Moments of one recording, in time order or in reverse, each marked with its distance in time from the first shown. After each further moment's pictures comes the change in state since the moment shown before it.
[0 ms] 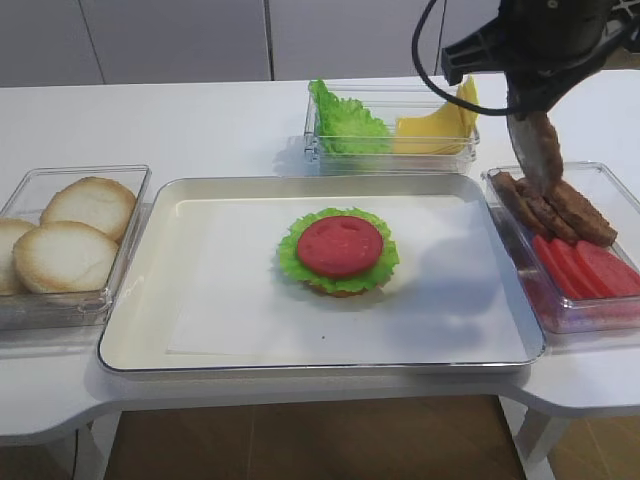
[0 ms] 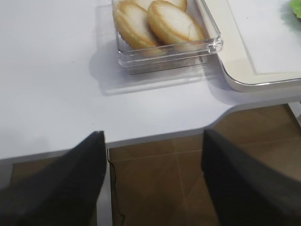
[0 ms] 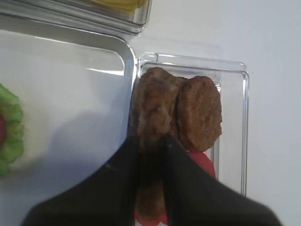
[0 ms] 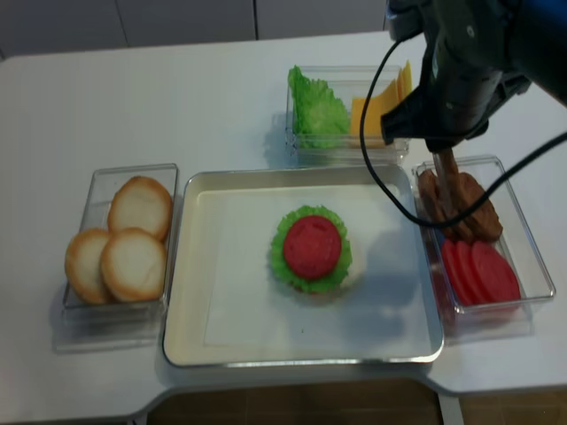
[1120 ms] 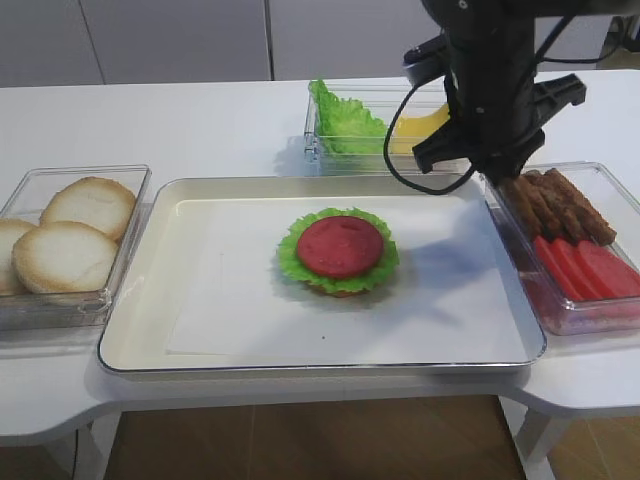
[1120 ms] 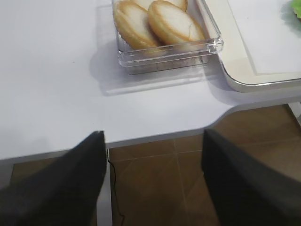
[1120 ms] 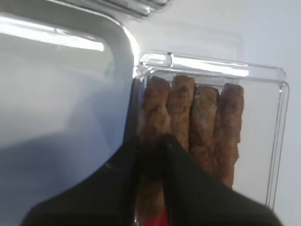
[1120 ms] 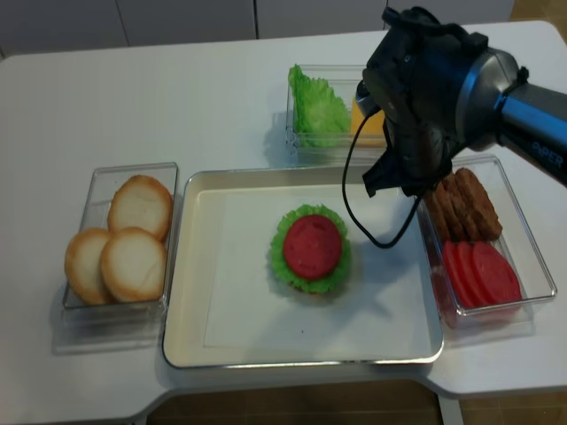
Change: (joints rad) left arm 0.000 0.000 0.000 0.000 0.000 0.000; right arm -0.005 0.262 0.000 -0.103 -0.042 0.033
